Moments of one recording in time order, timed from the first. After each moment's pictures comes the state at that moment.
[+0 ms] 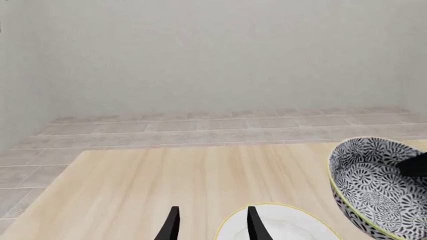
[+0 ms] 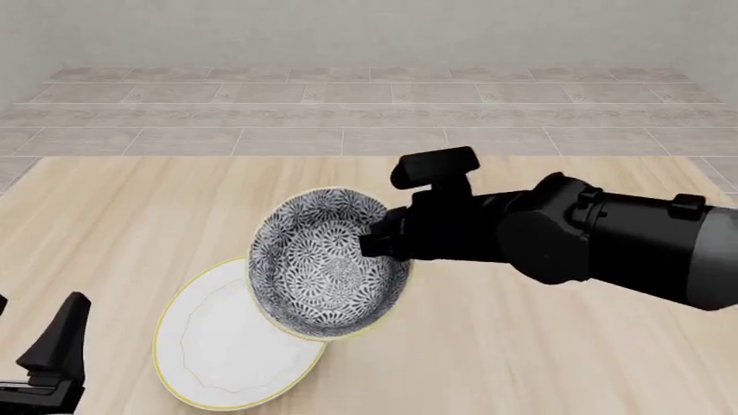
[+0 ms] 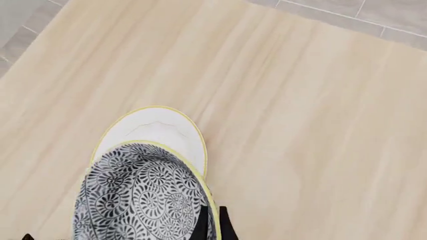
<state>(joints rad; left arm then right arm) -0.03 0.00 -0.01 -0.03 0.02 0.74 1.46 -0.98 0.27 0.30</state>
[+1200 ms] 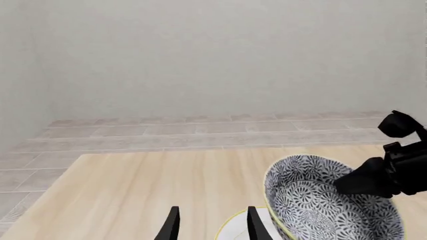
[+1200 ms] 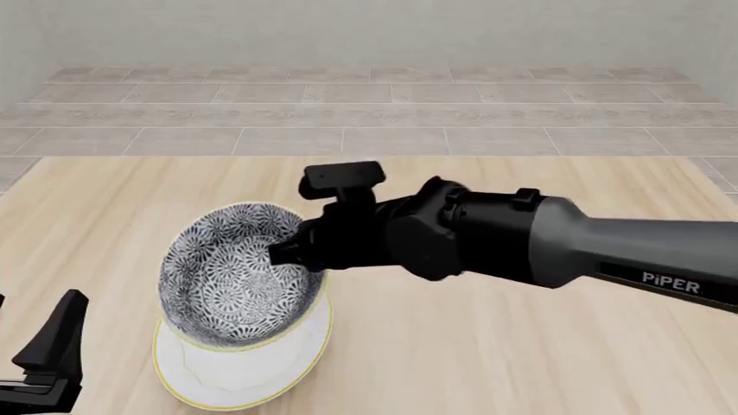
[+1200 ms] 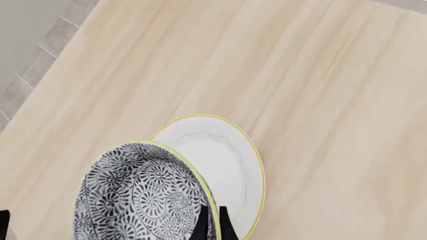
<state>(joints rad) -0.03 0.00 -0.02 -0.04 0.02 0.90 1.72 -1.21 0.27 0.44</state>
